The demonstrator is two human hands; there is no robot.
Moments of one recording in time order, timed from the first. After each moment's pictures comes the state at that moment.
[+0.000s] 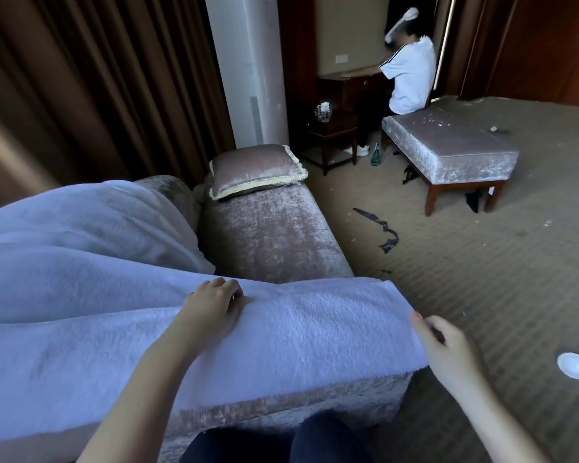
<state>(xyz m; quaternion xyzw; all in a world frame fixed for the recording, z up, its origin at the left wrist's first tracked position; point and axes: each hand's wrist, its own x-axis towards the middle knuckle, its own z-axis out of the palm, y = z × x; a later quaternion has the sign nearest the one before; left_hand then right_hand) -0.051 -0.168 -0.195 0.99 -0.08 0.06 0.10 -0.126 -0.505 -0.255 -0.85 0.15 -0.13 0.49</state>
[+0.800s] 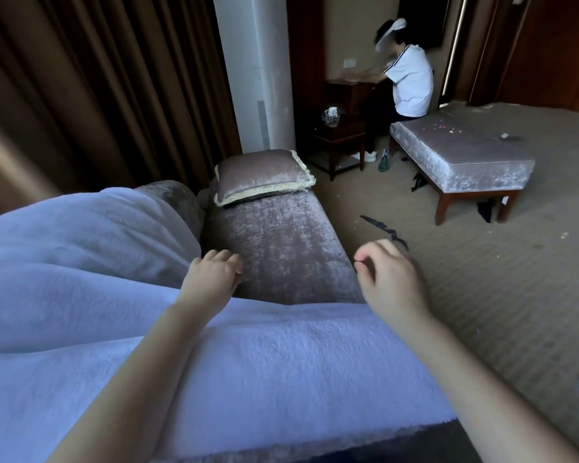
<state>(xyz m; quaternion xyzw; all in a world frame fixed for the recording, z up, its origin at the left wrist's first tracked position) 0.047 -0.144 -0.194 0.97 -0.15 0.18 -0.01 -0.001 -0.442 -0.193 -0.92 -0.07 -0.31 0.25</state>
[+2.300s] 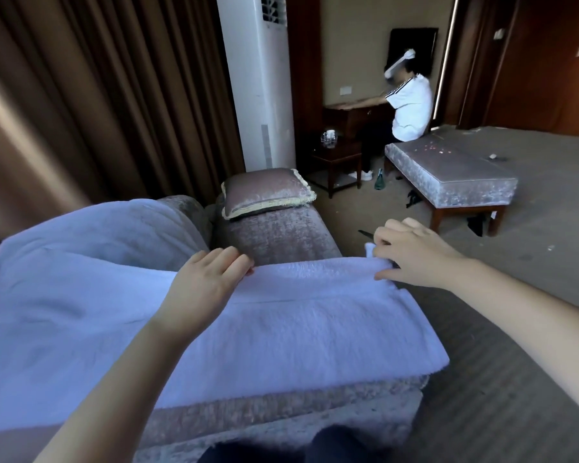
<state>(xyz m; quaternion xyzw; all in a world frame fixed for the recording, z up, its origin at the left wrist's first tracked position) -0.069 -0.129 -0.127 0.86 -0.33 0.38 -0.05 -0.020 -0.495 -0.132 -0.92 -0.31 -0.22 -0.10</state>
